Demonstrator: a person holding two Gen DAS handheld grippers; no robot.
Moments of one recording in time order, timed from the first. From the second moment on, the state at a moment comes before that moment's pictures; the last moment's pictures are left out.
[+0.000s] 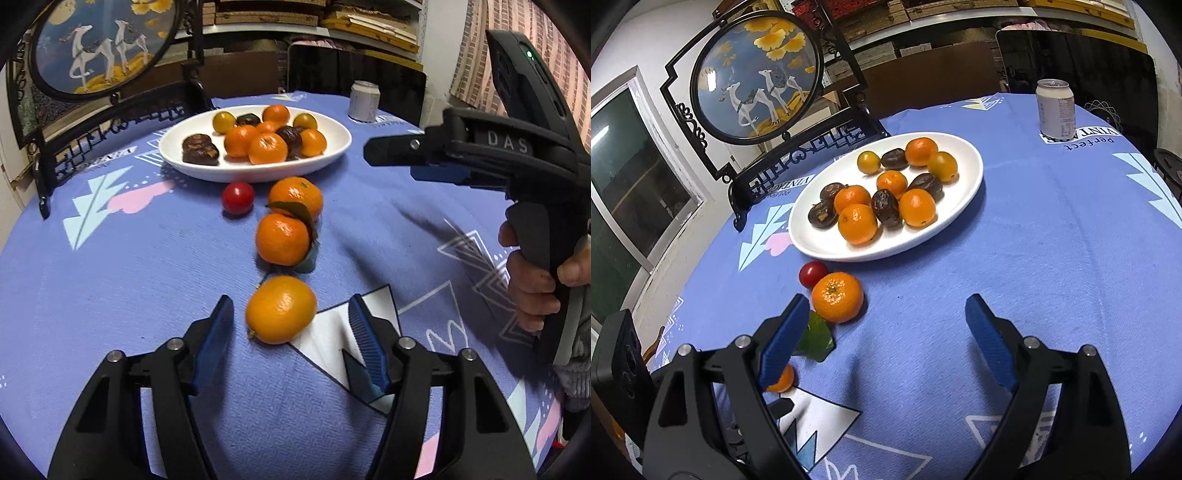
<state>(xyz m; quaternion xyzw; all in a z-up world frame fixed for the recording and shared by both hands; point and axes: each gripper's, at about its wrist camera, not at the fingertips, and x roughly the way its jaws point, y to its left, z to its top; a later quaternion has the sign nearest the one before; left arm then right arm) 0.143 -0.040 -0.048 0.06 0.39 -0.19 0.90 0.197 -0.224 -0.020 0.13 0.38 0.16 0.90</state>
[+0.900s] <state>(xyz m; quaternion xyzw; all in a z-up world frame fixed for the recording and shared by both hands) 0.168 0.036 -0.040 -0.04 0.39 -0.04 0.92 0.170 -0.133 -0.045 0.00 0.39 0.20 0.90</state>
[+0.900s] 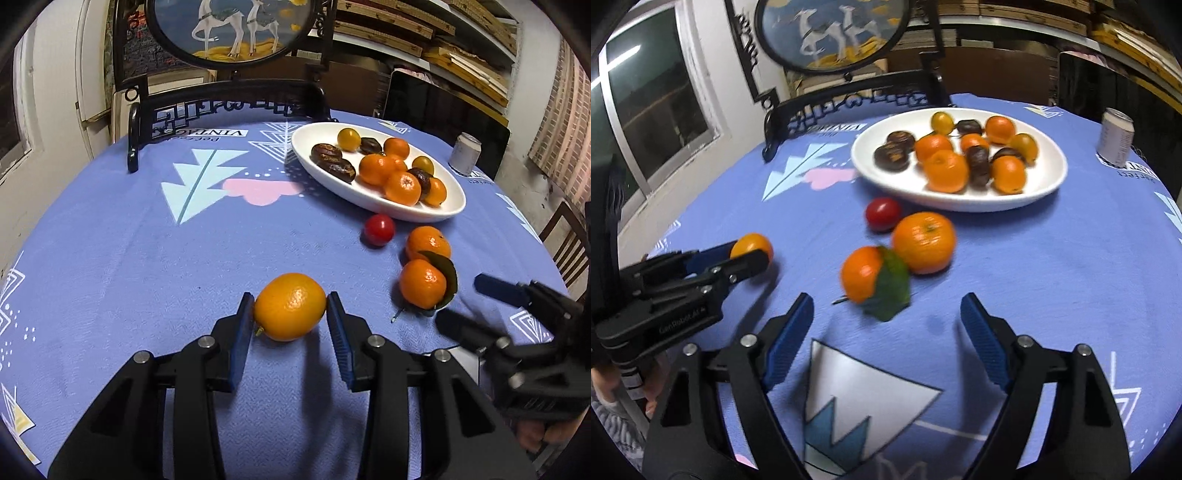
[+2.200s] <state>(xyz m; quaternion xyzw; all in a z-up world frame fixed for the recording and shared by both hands) 0.157 0.014 -0.032 0.01 0.35 -0.03 0.94 0.150 -0.168 -0.032 0.03 0.36 0.21 0.91</state>
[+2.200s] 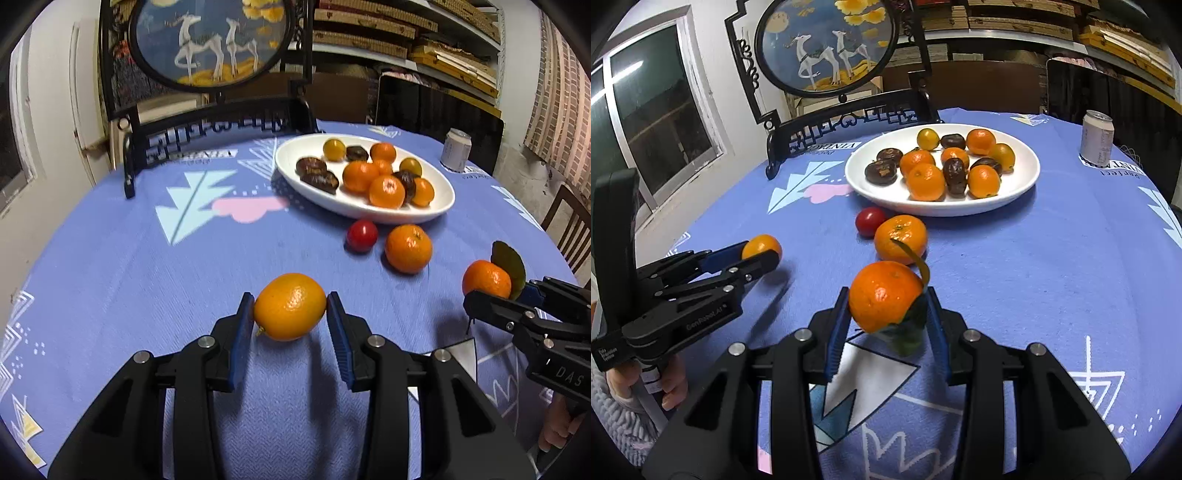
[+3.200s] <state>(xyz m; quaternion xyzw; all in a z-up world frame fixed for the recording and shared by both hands) 0.368 -0.046 0.005 -0.02 0.35 -0.08 0.93 0.342 -0.209 0.009 0.07 0.33 0.14 0.93</state>
